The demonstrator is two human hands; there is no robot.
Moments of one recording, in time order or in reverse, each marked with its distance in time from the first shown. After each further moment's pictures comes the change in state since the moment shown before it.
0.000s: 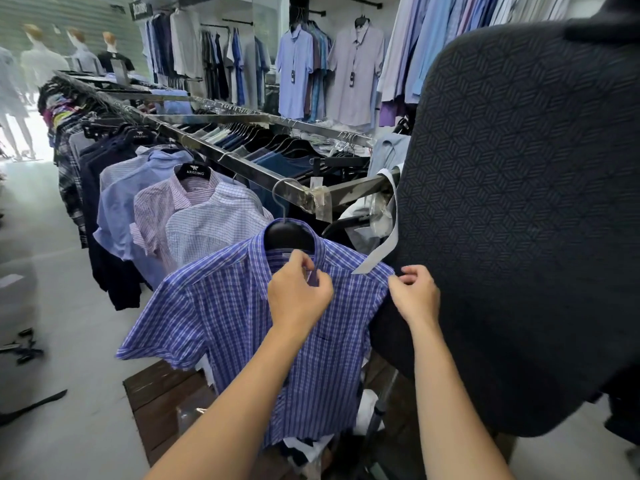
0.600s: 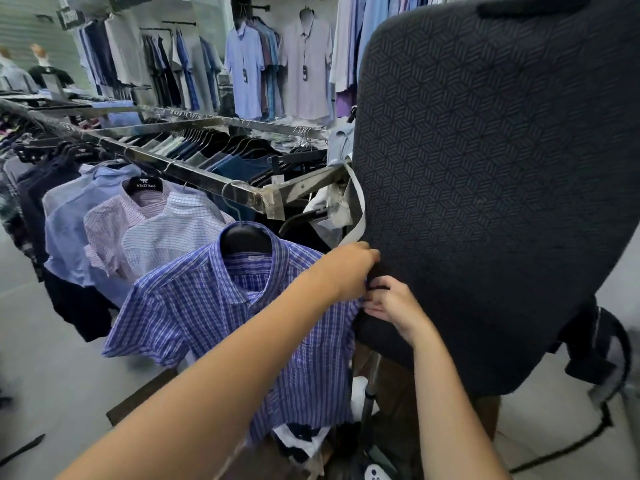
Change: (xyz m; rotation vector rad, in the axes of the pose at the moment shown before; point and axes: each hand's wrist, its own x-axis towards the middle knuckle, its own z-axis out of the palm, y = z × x) left_hand 0.025 0.092 0.060 0.568 -0.860 0.765; right_hand -0.005 0.044 -0.022 0.435 -0.396 0.205
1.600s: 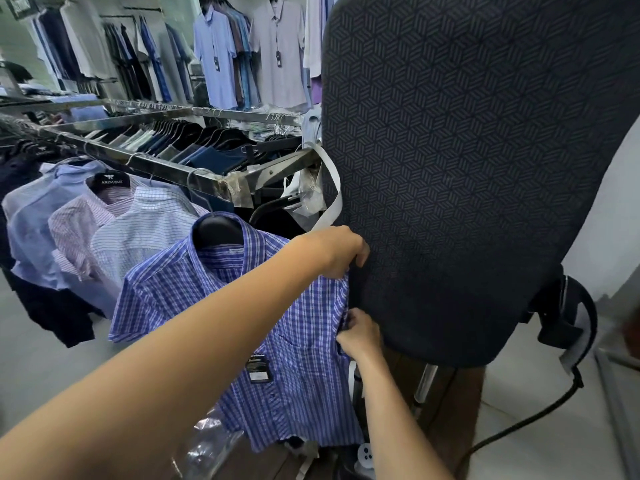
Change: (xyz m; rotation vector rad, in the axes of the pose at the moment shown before) left_hand 0.025 0.011 -0.013 0.202 -0.254 0.119; right_hand -0.012 0.094 0.023 -0.579 0.239 0.063
